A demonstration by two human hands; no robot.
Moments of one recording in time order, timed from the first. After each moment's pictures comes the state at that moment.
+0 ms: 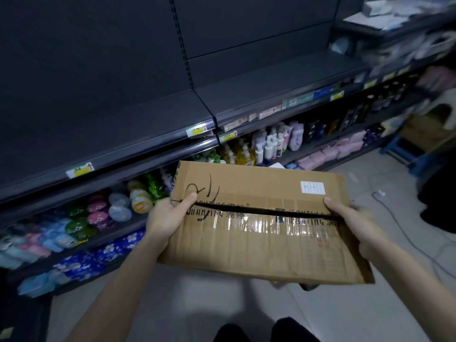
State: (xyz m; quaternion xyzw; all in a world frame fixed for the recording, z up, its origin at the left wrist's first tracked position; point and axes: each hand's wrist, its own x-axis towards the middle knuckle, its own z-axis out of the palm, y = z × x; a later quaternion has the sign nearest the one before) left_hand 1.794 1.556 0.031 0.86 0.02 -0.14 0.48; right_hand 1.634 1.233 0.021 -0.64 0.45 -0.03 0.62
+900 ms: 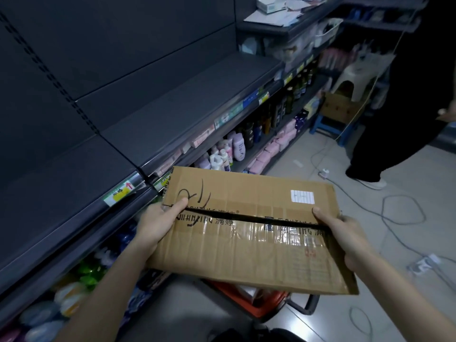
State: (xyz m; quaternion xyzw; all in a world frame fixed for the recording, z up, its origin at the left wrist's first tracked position) left_hand 1.990 1.381 0.003 0.85 -0.14 -0.28 0.42; right_hand 1.702 1.162 -0.012 -0.53 0.57 -0.16 0.61
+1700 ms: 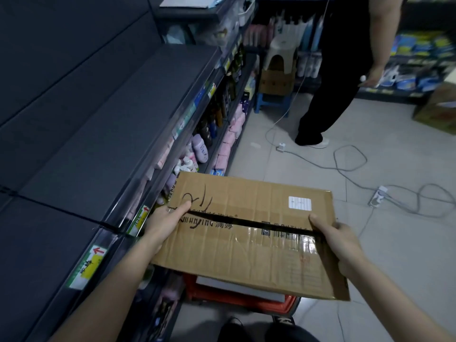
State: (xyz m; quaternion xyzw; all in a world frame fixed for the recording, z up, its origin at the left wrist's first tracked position) left_hand 2.118 1.286 -0.057 0.81 -0.28 -0.41 0.31; right_hand 1.761 1.214 -0.057 -0.40 0.73 -0.21 0.51
